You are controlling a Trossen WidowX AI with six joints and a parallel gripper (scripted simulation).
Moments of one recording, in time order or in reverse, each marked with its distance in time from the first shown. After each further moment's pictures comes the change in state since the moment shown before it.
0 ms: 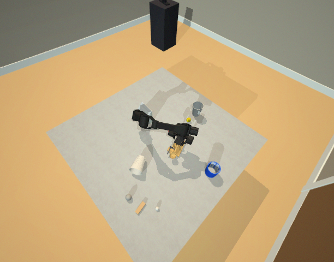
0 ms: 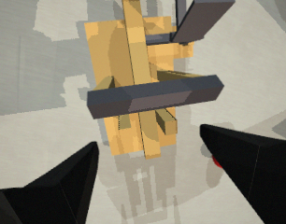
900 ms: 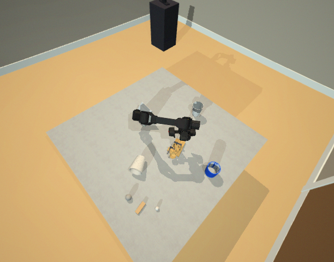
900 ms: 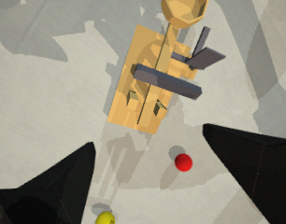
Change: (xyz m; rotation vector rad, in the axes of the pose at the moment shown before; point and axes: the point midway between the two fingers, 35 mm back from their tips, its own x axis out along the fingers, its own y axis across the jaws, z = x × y) arm -0.055 0.000 -0.004 -0.461 -0.010 0.033
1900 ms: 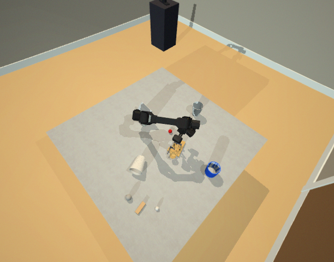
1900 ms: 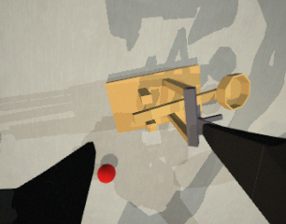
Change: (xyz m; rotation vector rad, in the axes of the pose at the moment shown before) arm -0.003 -0.001 -0.001 -1.038 -0.002 -0.002
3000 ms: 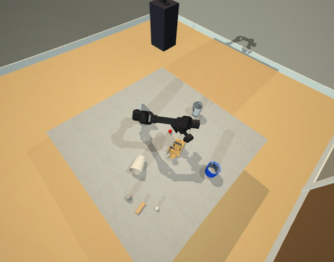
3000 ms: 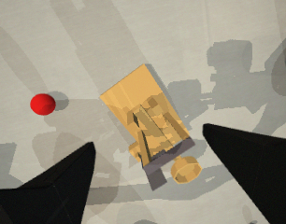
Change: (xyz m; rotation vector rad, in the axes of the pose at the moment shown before) arm -0.003 0.000 -0.001 -1.148 0.002 -0.003
